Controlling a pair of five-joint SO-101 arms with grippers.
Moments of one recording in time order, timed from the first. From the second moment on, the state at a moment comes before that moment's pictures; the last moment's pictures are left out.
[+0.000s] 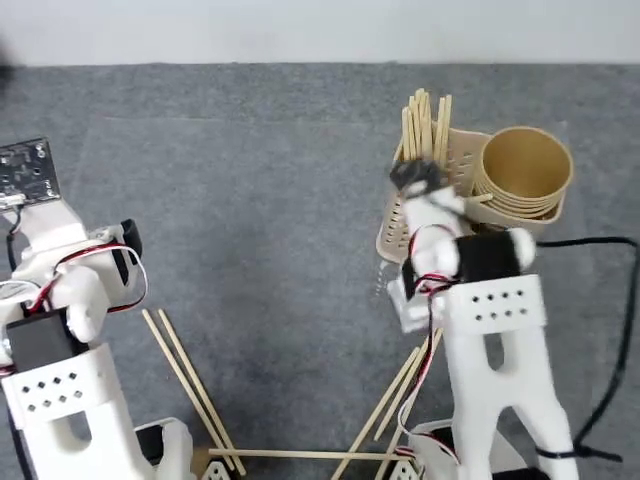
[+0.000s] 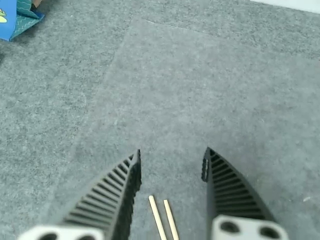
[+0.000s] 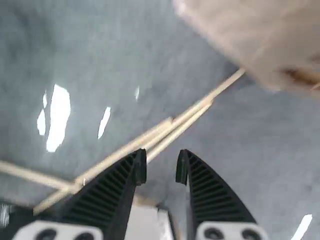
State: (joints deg) left arm -20.7 -49.4 33.2 74.0 6.5; right arm -11.9 -31.2 24.4 100.1 10.0
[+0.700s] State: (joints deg) left arm -20.7 -49.4 33.5 74.0 6.5; right arm -17.4 -31.2 58.9 71.9 10.0
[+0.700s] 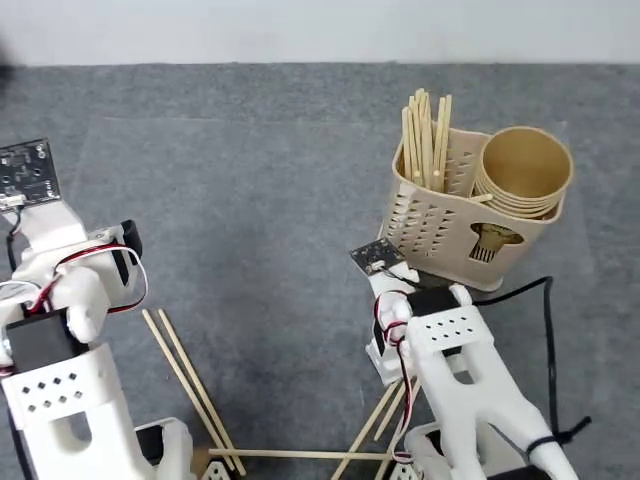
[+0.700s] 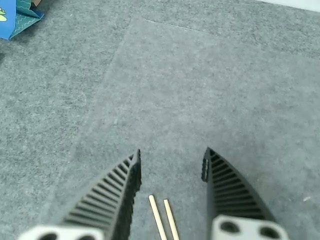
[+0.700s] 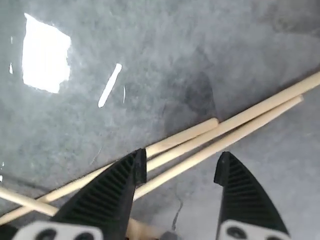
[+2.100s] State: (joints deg) left arm -20.7 -49.4 33.5 74.0 6.5; right arm -28.7 -10.0 42.2 65.1 1.0
